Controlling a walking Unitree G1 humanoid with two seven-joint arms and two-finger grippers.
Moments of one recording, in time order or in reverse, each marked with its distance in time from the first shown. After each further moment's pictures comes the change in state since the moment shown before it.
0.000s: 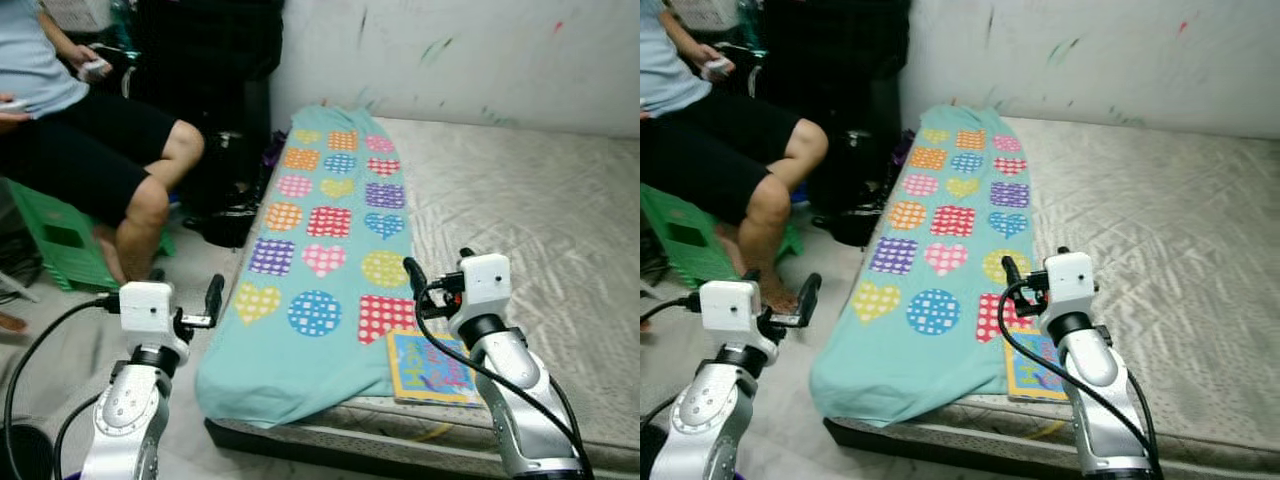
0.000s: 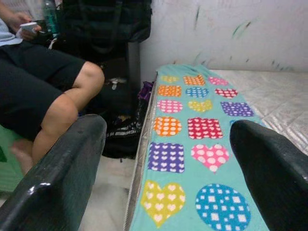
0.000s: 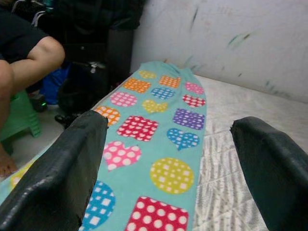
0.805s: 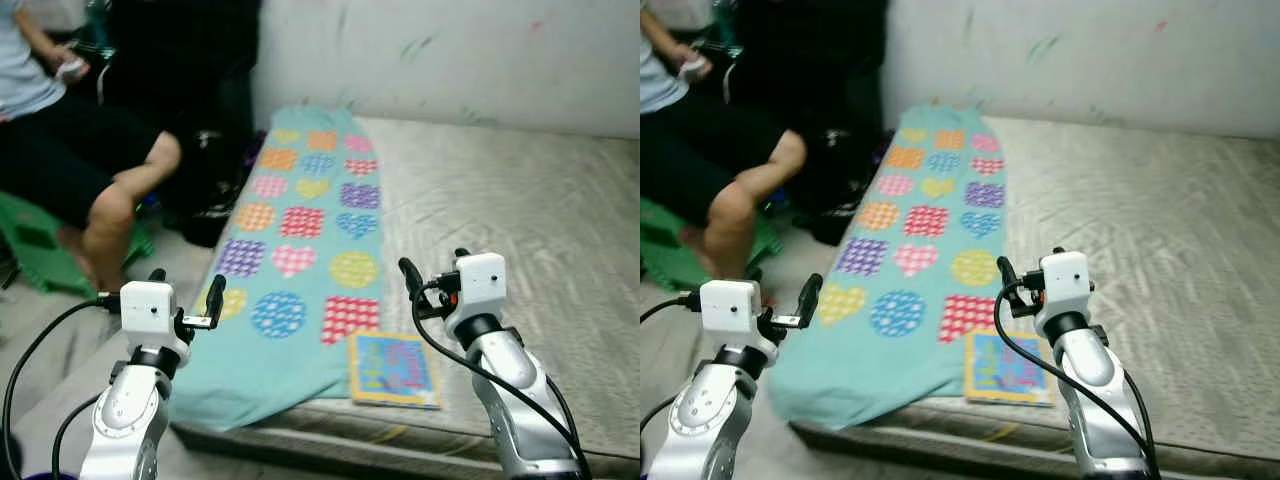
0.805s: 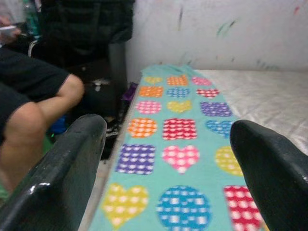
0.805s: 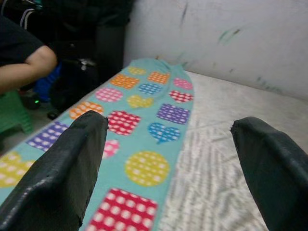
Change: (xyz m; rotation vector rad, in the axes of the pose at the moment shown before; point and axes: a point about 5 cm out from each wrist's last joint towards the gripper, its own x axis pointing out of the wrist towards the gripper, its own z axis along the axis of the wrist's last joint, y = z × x) left arm -0.001 -0.007 0.004 0.002 0.000 -0.028; right arm 0.001 0.004 0.001 0.009 0.013 0.009
